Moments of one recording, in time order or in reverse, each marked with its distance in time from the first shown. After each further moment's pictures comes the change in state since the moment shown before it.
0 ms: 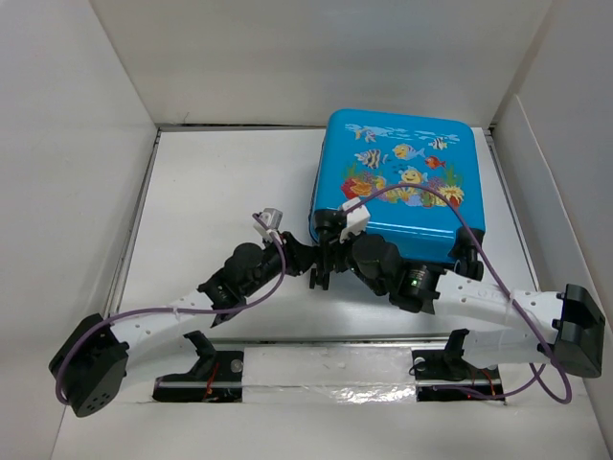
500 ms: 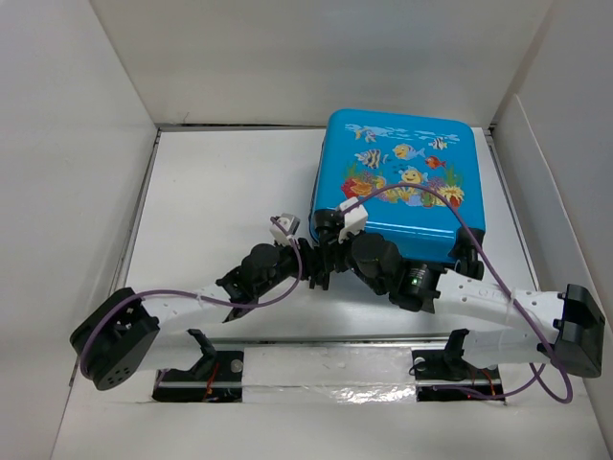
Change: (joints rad) left arm -0.040 0.194 -0.006 0.101 -0.045 0.121; right arm 0.000 0.001 0.022 -0.036 -0.008 -0.041
